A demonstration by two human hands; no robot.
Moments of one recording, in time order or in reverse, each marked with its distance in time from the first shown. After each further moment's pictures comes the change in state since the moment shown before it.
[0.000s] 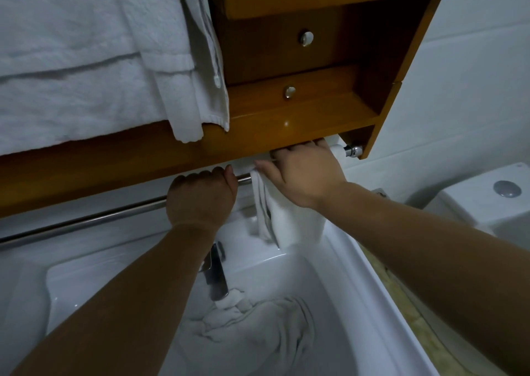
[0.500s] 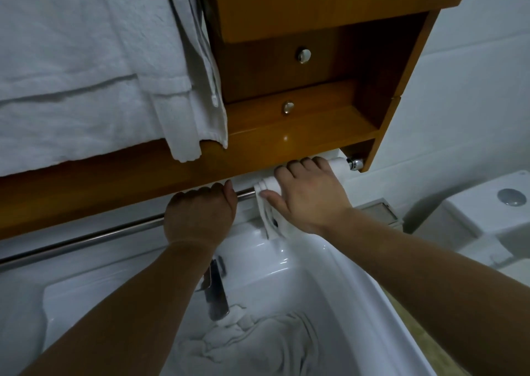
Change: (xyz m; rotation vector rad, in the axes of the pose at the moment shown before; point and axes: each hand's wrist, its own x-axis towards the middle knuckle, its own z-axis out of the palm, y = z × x) left_hand -0.002 -0.002 0.005 -0.005 0.042 0.023; right_hand -0.014 0.007 0.019 -0.105 0.055 -0.048
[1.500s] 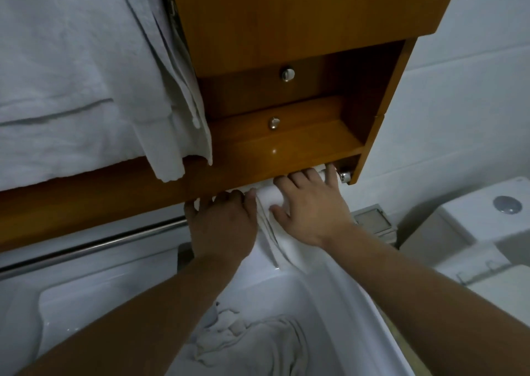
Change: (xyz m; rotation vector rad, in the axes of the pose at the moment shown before) left_hand 0.019 0.057 -0.036 -0.234 -0.408 -0.186; right_hand -0.012 0.019 -0.013 0.141 -0.128 0.112
